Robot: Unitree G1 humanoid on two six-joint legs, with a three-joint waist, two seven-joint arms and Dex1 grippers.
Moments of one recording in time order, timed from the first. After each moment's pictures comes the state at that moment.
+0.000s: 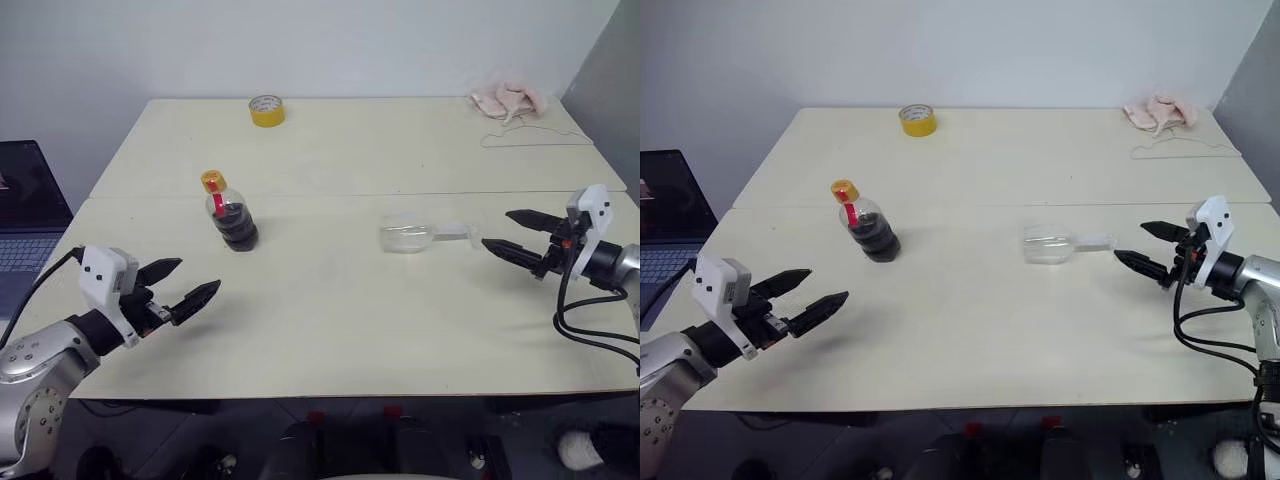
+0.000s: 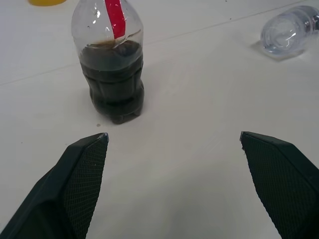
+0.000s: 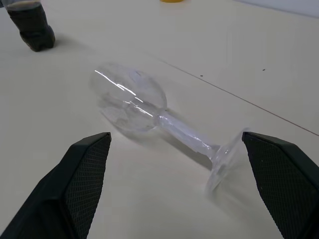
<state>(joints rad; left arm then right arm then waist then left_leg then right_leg) 0.15 0.76 0.48 -0.36 -0.65 0.54 -0.73 -0.37 -0.83 -0.23 0.17 0.46 0.38 1.05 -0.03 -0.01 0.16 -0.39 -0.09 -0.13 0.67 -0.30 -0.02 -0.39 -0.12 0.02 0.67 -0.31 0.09</state>
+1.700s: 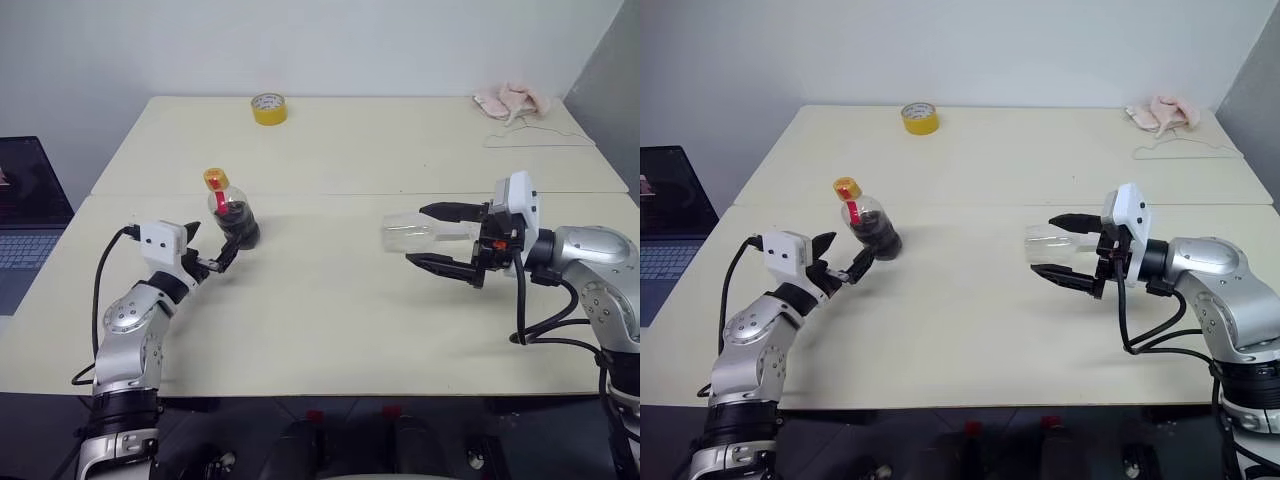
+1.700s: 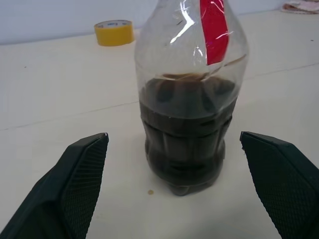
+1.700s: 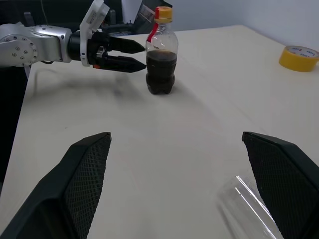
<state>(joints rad) -0.28 0.47 0.26 0.17 -0.31 0.12 -0.54 -0.45 -0.74 -0.06 -0.31 0.57 0.56 1.00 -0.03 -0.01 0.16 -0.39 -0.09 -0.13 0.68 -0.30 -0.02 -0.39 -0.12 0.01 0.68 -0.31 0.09</state>
